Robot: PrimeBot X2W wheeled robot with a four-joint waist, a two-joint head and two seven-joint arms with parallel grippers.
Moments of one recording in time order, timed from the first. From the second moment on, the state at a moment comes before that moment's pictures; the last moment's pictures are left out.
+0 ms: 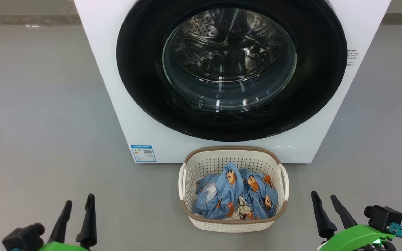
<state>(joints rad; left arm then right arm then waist) 0.00 0.10 -0.05 0.19 -0.59 -0.13 -0.16 -0.09 -0.08 -0.02 0.41 0.54 0.13 -0.15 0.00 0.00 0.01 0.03</state>
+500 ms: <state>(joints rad) 0.00 0.12 -0.08 0.17 -0.44 -0.13 -0.20 -0.10 -0.09 -0.02 0.42 0.37 0.13 -0.19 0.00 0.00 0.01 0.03</state>
